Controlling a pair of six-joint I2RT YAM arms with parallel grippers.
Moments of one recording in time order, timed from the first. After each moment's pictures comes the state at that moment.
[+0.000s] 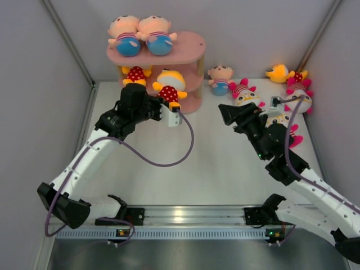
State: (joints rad) left arm -0.53 1.27 1.39 -0.62 0.13 1.37; right arm 0.74 0.87 0.86 0.07 0.32 0.84
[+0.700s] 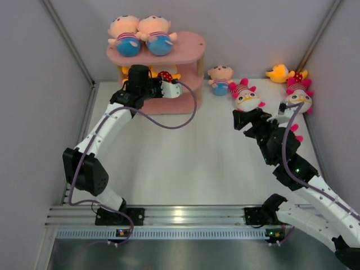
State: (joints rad) left arm -0.39 1.61 1.55 -0.42 0.14 1.22; right arm 0.69 0.70 0.83 -0.14 0.53 0.60
